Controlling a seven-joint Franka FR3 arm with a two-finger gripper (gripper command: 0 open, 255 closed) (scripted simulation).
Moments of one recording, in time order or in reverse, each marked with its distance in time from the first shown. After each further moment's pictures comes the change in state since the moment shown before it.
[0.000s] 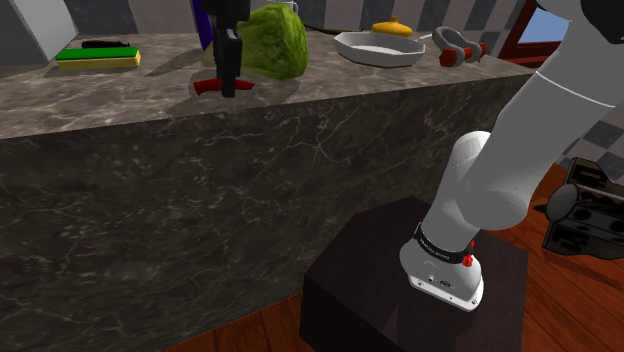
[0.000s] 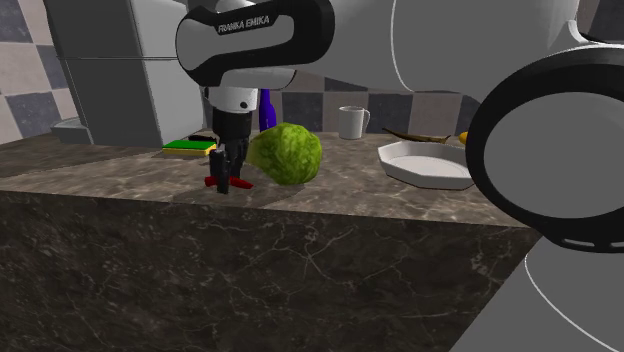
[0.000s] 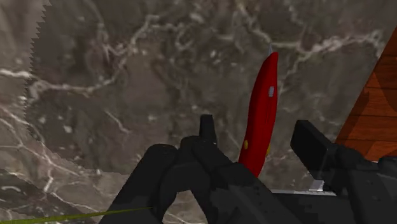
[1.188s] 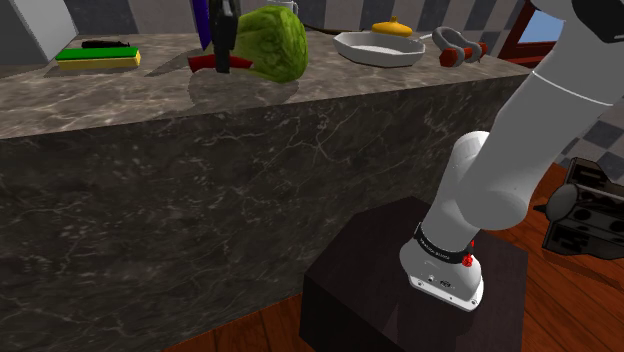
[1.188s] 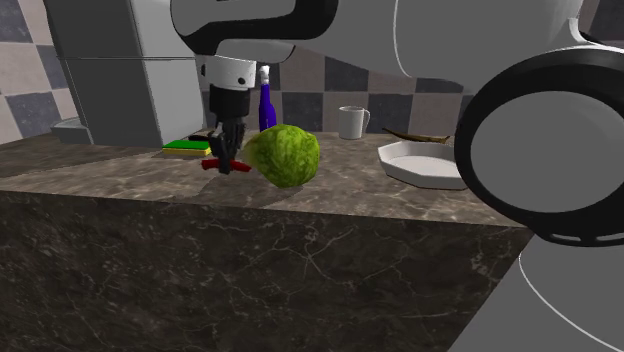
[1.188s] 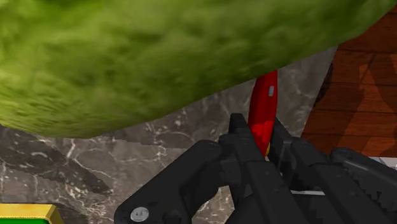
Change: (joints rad) arm -0.001 0.023 -0.002 0.133 -0.005 -0.109 0.014
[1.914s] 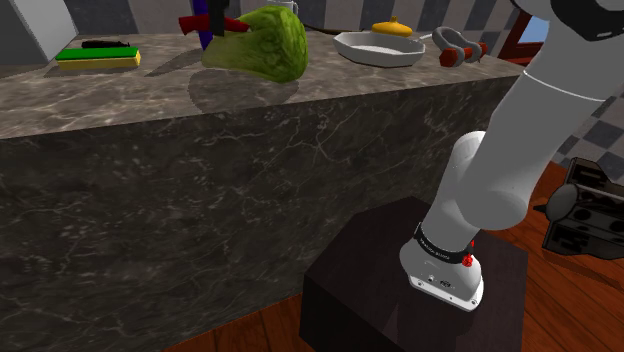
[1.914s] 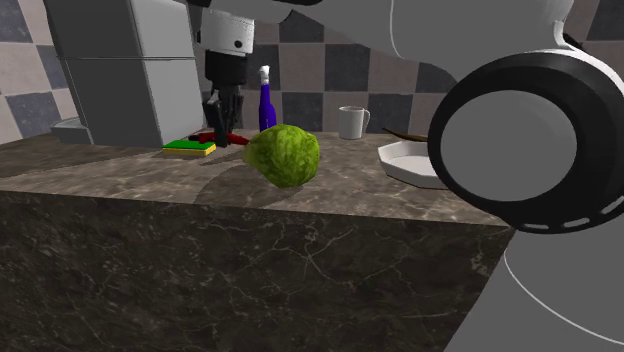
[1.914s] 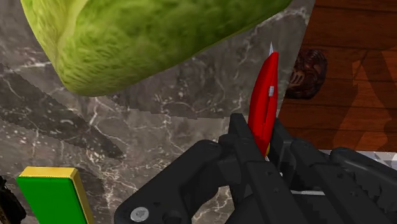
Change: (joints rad) arm -0.001 0.060 -0.001 0.222 -0.008 -0.161 0.021
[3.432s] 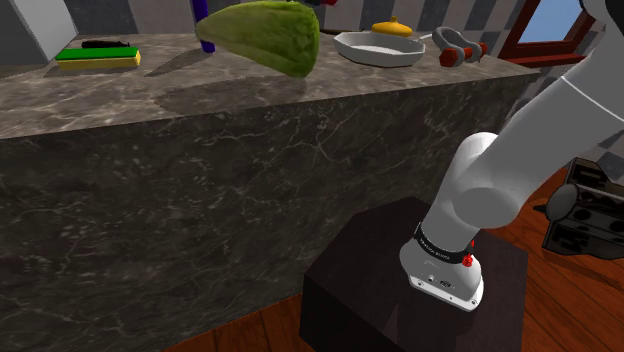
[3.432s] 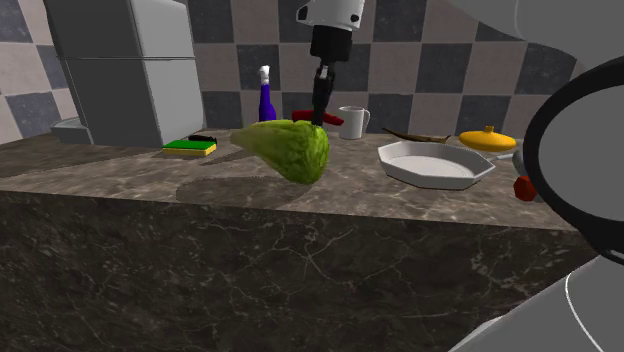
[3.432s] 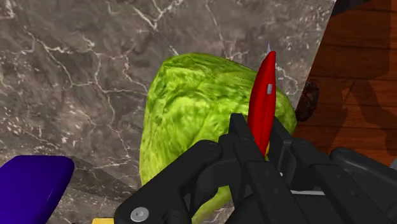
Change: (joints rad) arm -0.126 -0.245 -0.214 -0.126 -0.011 -0.163 -0.318
